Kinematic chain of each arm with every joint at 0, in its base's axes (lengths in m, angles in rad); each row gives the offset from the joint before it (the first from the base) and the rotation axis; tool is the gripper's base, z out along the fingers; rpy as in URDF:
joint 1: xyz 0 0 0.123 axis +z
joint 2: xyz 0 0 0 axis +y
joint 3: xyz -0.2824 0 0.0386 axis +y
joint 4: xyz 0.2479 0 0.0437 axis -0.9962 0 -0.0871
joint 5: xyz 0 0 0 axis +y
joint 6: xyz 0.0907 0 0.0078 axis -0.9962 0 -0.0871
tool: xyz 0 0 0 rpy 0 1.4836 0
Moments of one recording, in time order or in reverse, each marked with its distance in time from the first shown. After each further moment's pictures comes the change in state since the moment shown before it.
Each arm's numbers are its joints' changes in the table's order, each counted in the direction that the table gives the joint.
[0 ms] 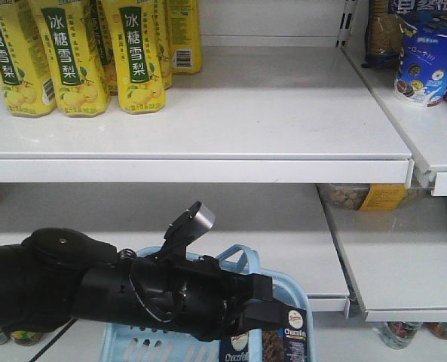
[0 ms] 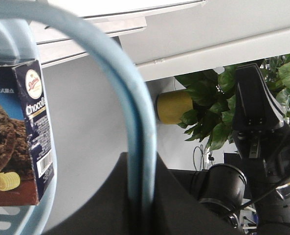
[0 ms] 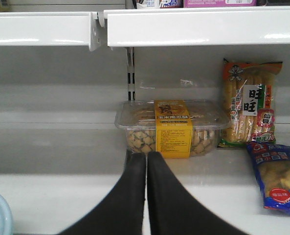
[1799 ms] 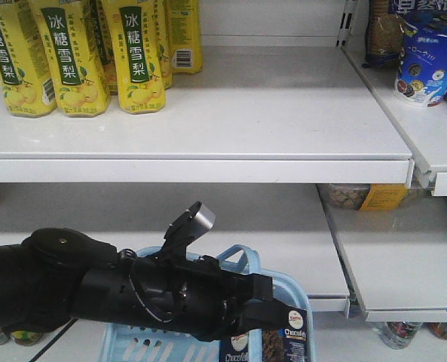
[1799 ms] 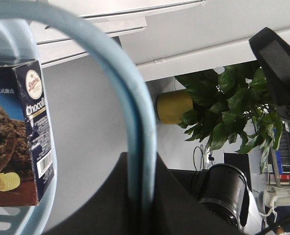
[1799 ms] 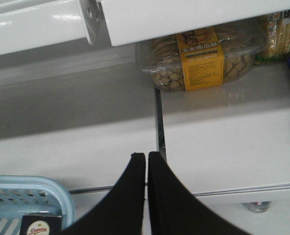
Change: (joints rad) left arm 0.000 0.000 0.000 0.000 0.000 0.000; right arm 0.000 0.546 -0.413 -0.206 0.290 -0.028
